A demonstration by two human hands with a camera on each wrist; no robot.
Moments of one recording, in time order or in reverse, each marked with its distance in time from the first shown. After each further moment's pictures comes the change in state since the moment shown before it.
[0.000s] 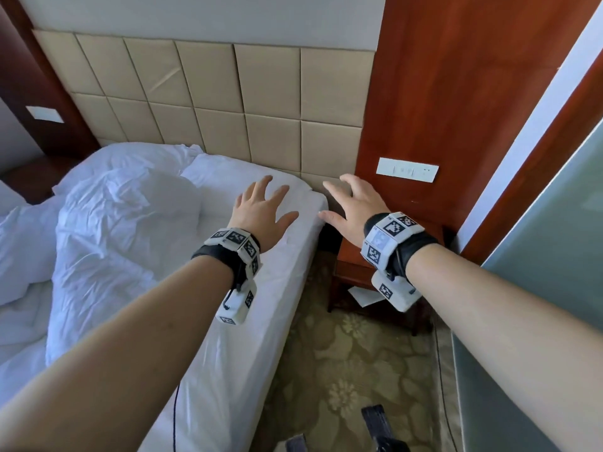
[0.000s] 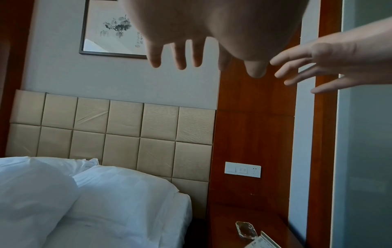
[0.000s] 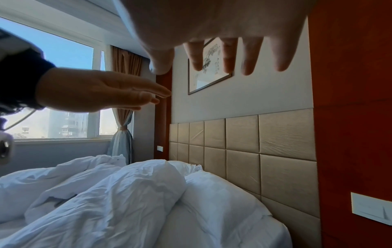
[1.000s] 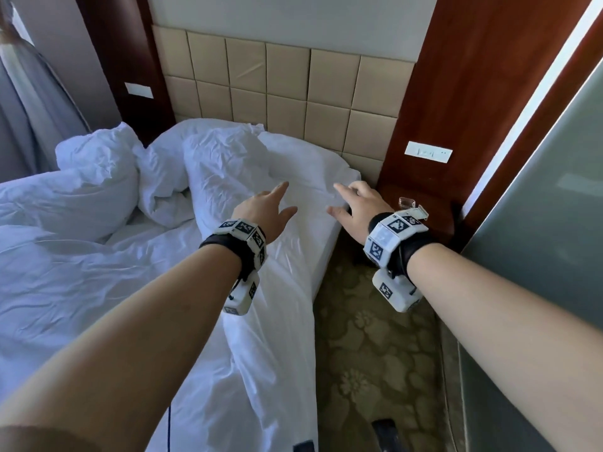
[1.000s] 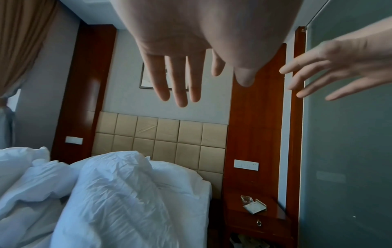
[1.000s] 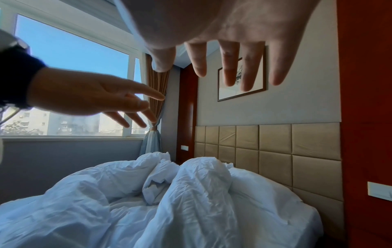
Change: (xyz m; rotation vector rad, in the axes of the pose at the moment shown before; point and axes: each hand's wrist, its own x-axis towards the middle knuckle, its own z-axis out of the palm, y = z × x) left_hand -0.497 -0.141 -0.141 -0.080 0.006 -0.112; right_hand -0.353 -0.396 -0.032 0.041 -0.051 0.049
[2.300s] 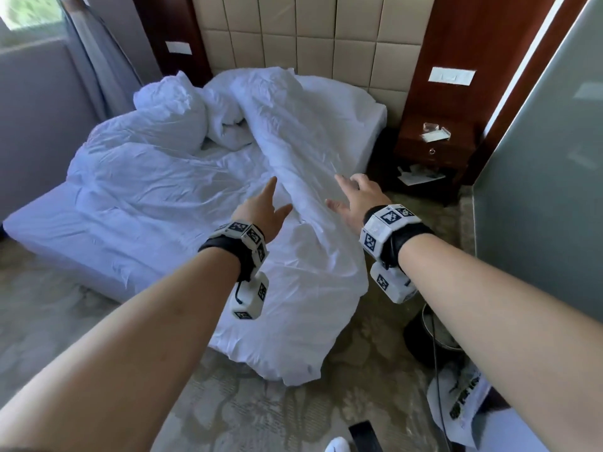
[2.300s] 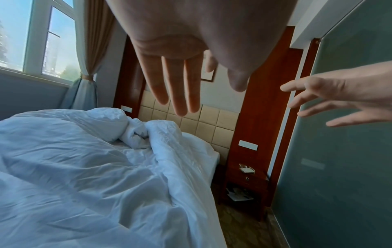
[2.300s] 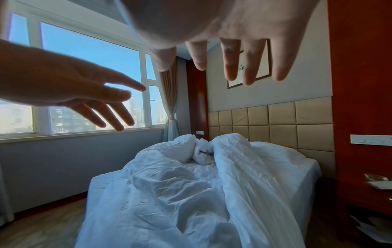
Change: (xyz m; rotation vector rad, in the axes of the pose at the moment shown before) left_hand -0.462 -0.079 -0.052 -0.091 -0.132 -0.227; right_hand -0.385 -0.228 0.060 0.048 -0.099 0.050
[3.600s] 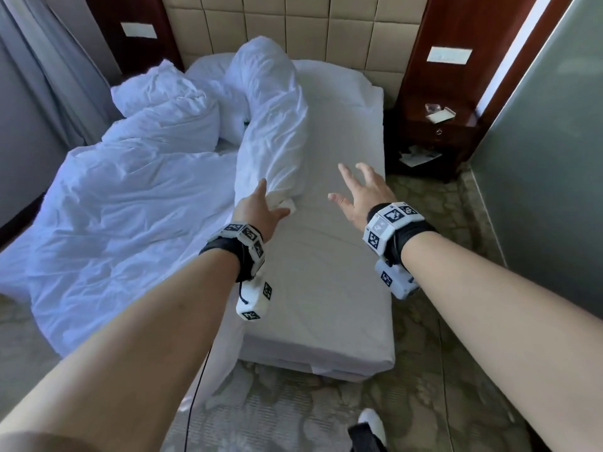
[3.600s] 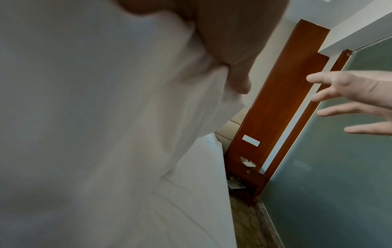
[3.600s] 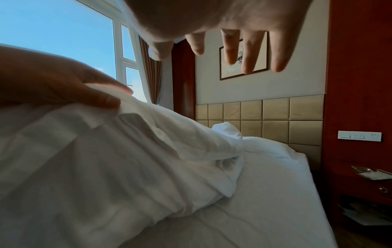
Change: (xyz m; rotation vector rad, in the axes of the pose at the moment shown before) left_hand 0.151 -0.323 -0.118 -0.245 -0.098 0.049; right_hand 0.157 -0.303 0.115 -0.067 0.102 0.224
